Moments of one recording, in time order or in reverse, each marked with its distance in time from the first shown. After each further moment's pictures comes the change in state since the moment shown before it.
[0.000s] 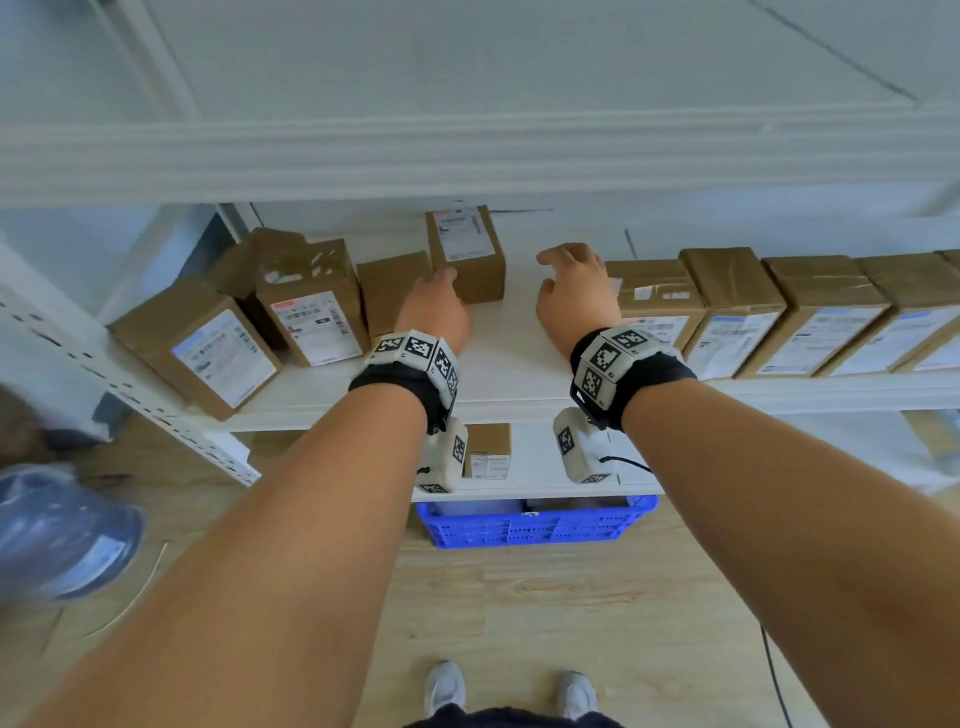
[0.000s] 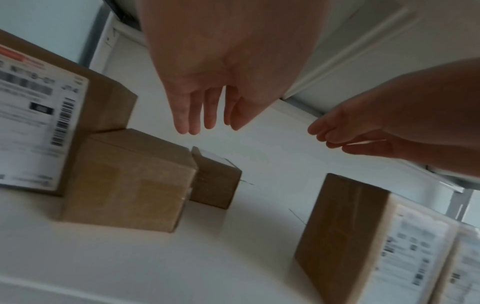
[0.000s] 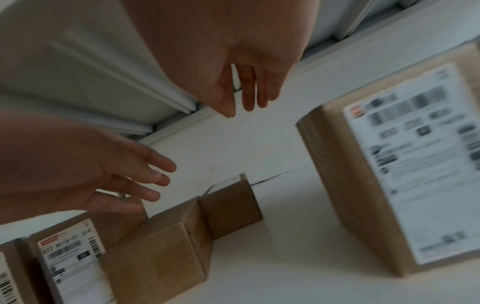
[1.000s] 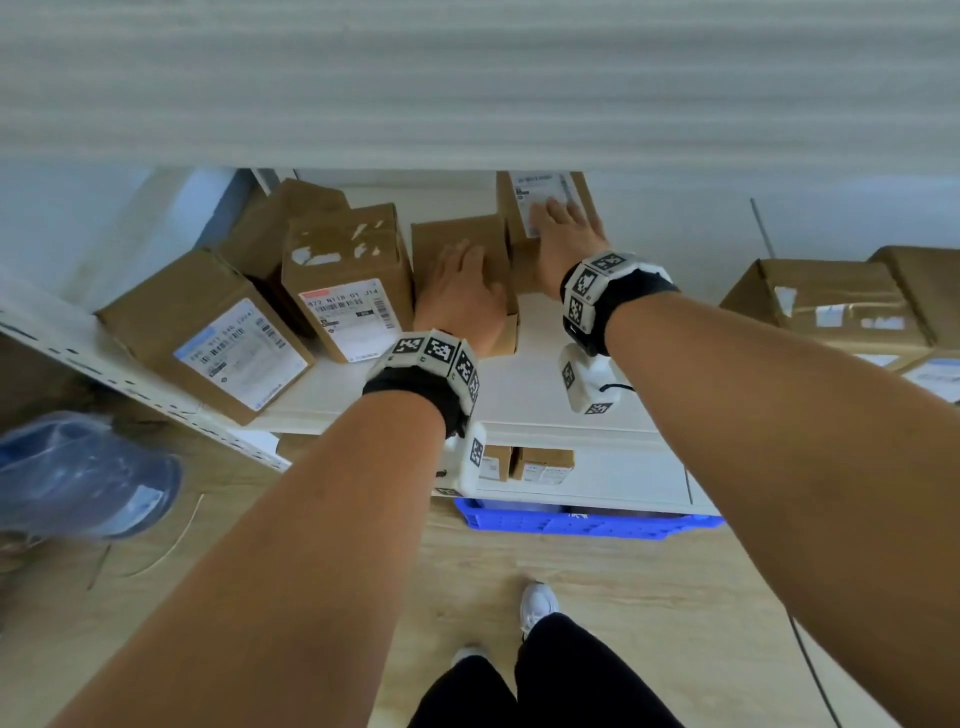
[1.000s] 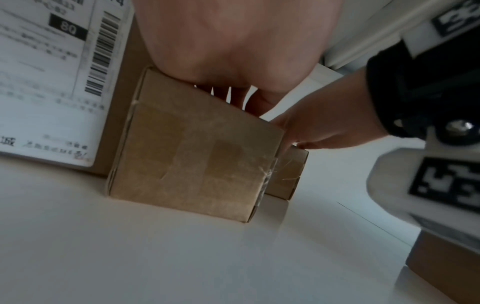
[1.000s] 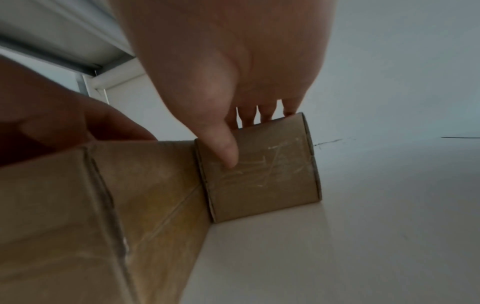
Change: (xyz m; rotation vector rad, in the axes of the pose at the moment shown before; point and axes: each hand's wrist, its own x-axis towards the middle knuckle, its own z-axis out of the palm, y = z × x) left_hand 0.084 -0.082 0.032 0.025 0.010 0.012; right_hand 0.130 -0.033 0.133 -0.272 -0.355 -0.093
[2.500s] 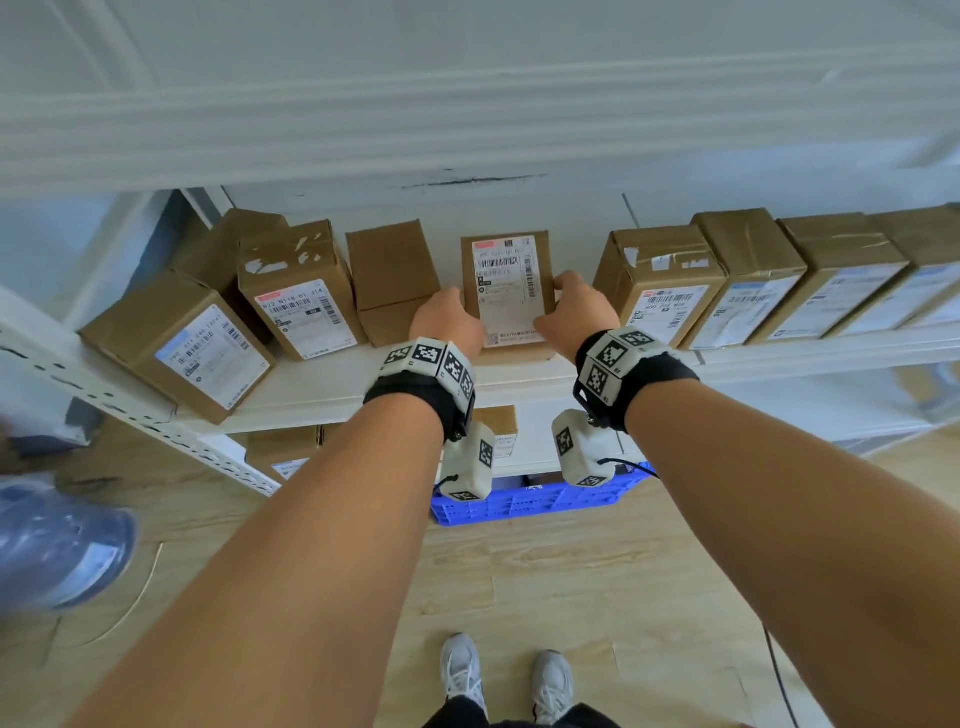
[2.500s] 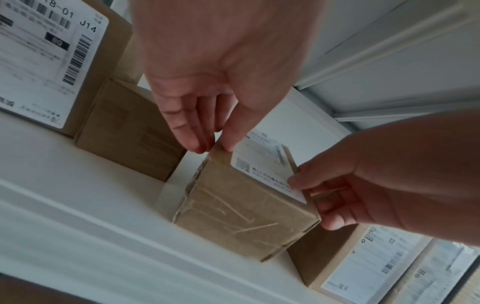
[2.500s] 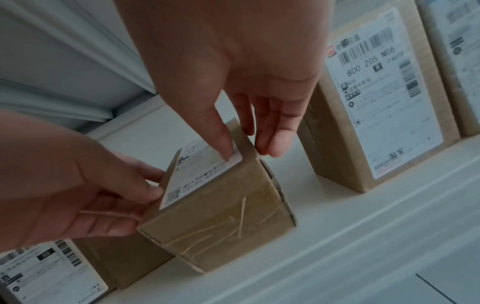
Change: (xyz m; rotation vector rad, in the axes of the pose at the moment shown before) left_hand -0.081 0.061 -0.009 -0.152 -0.159 -0.092; right_hand -0.169 0.040 -0.030 0.391 0.052 0.398
